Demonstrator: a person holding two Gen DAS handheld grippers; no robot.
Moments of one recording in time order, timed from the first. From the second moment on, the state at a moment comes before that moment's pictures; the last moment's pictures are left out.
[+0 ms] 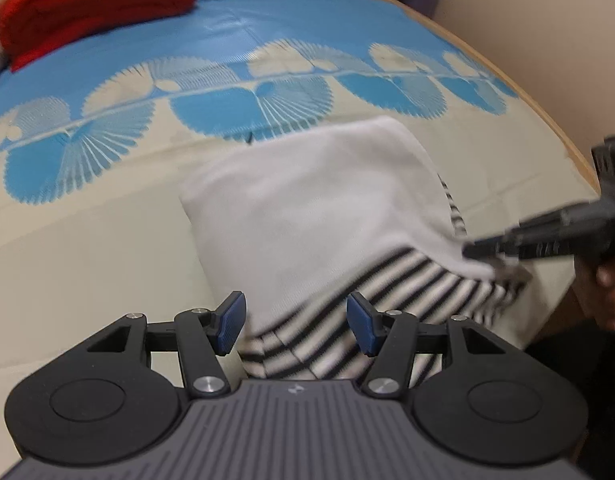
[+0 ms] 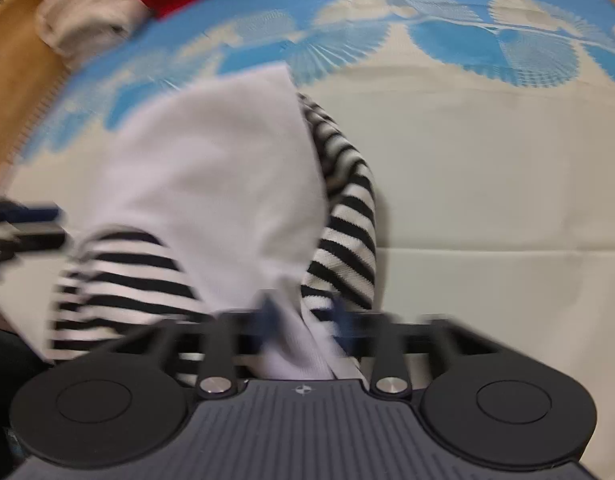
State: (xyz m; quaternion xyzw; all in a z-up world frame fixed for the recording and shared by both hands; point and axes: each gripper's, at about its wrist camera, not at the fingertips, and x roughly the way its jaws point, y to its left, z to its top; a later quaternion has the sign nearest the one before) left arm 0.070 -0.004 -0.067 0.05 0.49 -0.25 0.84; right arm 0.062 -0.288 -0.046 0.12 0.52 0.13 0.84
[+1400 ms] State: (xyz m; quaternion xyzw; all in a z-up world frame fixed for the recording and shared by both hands) left arm 0.154 0.042 -0.155 -0.23 0.58 -0.20 0.76; right arm 0.093 -0.279 -0.086 0.12 0.57 0.04 0.81
